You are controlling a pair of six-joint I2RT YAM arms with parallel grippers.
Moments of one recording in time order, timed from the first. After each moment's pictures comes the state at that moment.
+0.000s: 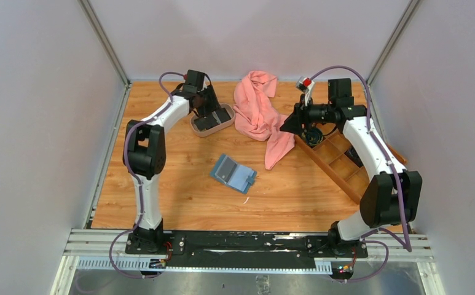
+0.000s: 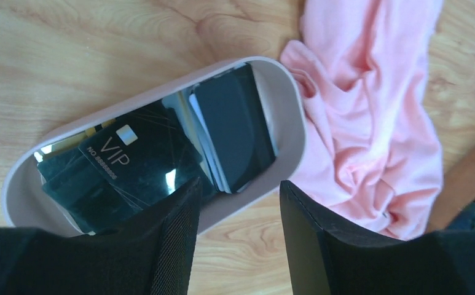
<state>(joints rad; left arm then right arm) -0.26 2.06 1.67 -0.39 0.14 -0.61 0.12 1.49 1.31 -0.57 -0.99 -0.34</state>
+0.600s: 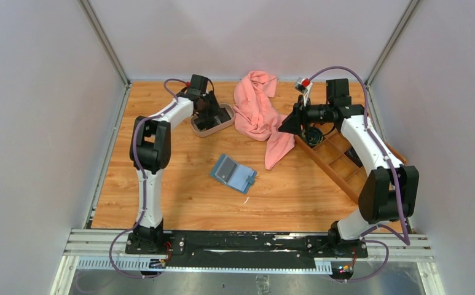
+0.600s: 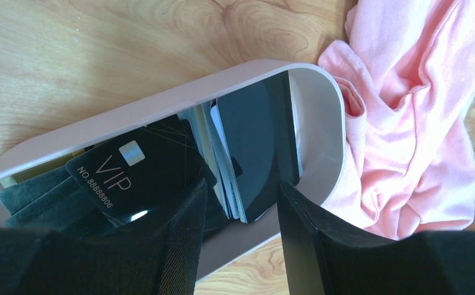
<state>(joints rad) -0.26 2.19 1.72 -0.43 0.13 -0.67 0.12 1.53 1.31 -0.55 -1.05 -0.35</state>
